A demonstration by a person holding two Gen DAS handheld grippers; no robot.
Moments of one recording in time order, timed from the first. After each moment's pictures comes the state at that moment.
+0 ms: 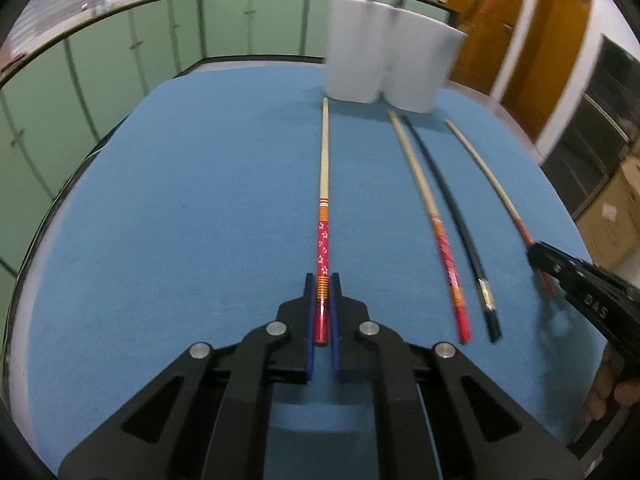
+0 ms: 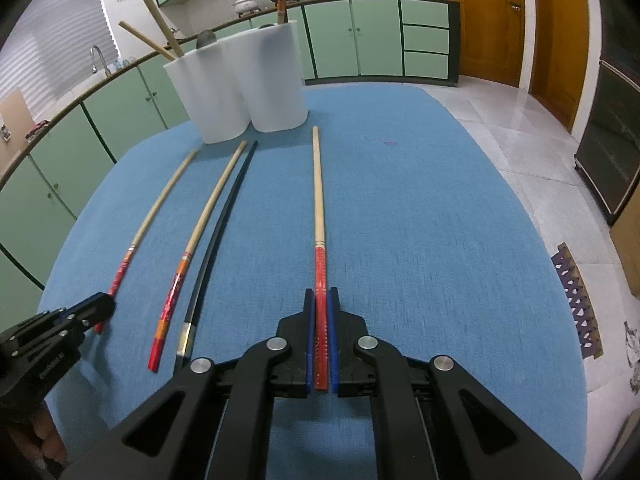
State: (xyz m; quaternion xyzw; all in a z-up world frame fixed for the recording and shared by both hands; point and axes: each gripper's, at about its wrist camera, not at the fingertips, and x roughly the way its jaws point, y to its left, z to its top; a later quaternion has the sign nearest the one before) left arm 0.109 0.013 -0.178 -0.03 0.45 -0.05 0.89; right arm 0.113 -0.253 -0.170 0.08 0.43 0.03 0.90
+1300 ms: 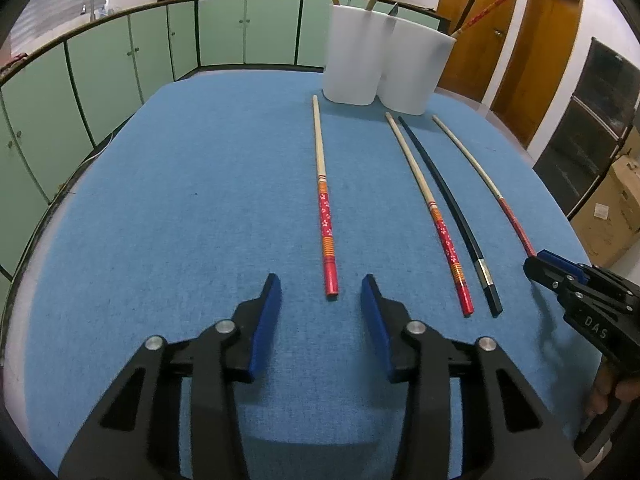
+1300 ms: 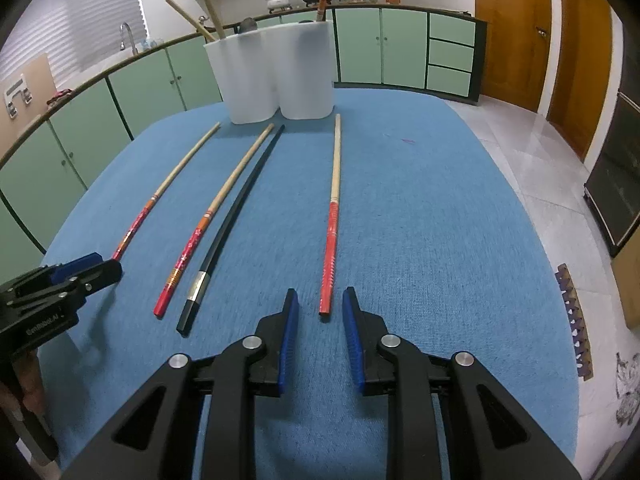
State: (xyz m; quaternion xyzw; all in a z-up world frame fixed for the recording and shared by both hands) left arm 0.093 0.020 -0.182 -0.02 0.43 -0.07 0.90; right arm 0.084 -0.248 -0.173 0.03 0.42 0.07 0.90
